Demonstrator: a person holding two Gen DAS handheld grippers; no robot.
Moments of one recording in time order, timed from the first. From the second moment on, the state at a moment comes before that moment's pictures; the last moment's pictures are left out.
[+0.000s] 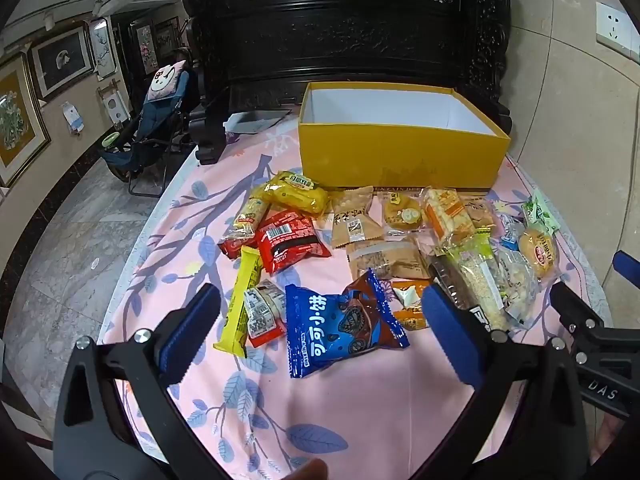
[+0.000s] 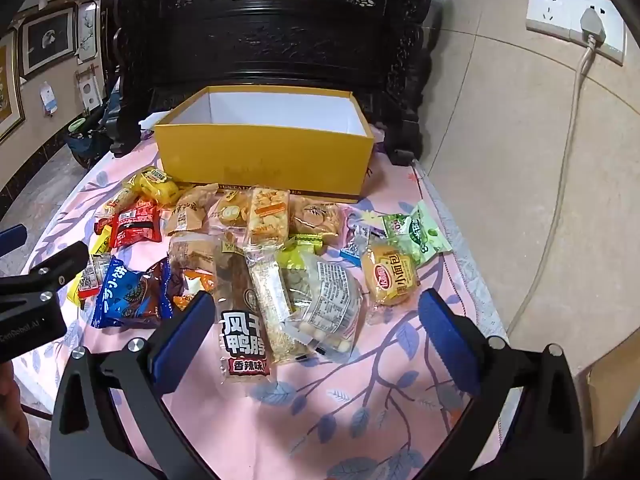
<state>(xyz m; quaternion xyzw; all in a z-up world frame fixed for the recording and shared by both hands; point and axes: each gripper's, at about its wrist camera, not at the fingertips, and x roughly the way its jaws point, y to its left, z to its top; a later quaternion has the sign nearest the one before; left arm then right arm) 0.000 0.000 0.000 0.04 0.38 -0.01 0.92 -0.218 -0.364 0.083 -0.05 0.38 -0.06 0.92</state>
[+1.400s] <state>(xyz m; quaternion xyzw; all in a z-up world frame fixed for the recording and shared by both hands) 0.002 0.012 -0.005 0.02 0.39 -0.01 0.92 -0.218 -0.362 0.076 -0.05 0.40 -0.05 0.92</state>
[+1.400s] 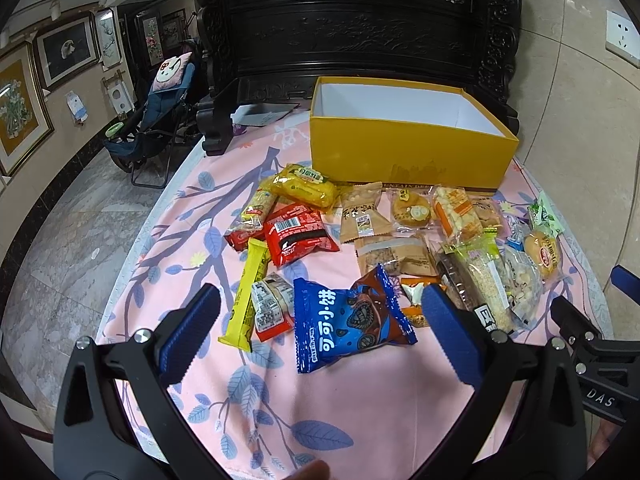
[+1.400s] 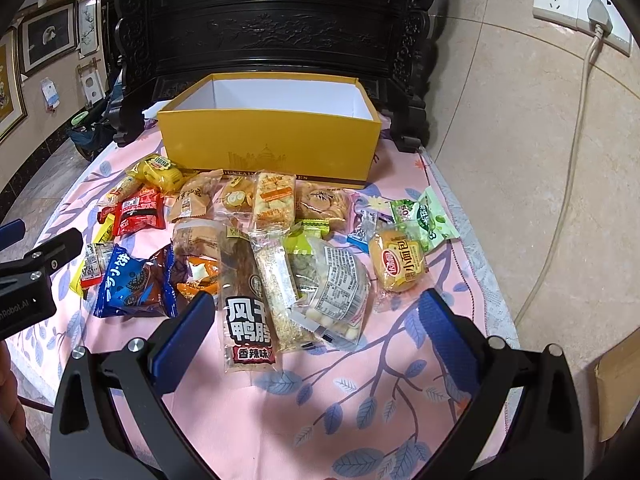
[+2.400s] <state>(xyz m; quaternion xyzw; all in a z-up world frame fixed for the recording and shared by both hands) 0.002 0.012 -0.006 0.02 0.39 -0.01 0.92 -0.220 -0.359 0.073 -0.05 0.40 -0.05 0.91</state>
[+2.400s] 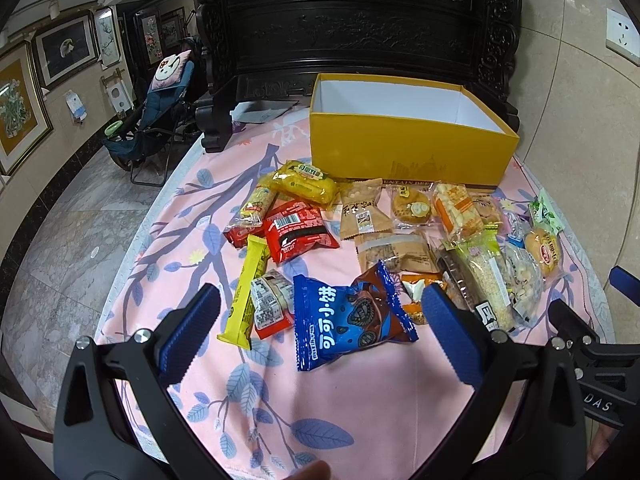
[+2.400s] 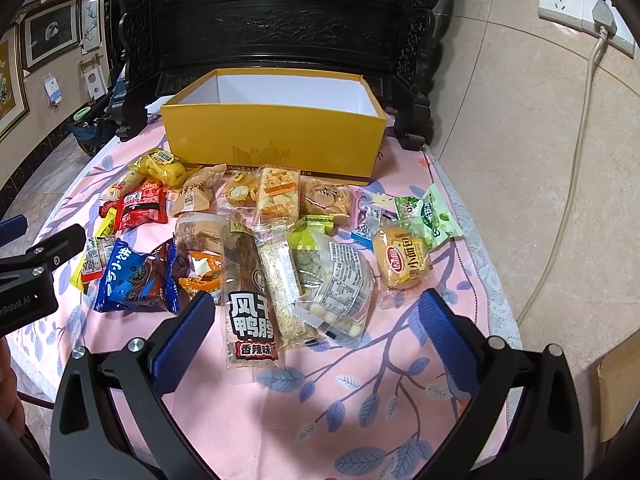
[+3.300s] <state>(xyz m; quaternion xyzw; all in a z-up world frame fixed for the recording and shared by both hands) 0.008 0.052 -0.035 0.00 0.42 0.03 0.91 -0.212 -0.350 0.059 -0.03 0.43 0.03 0.90</state>
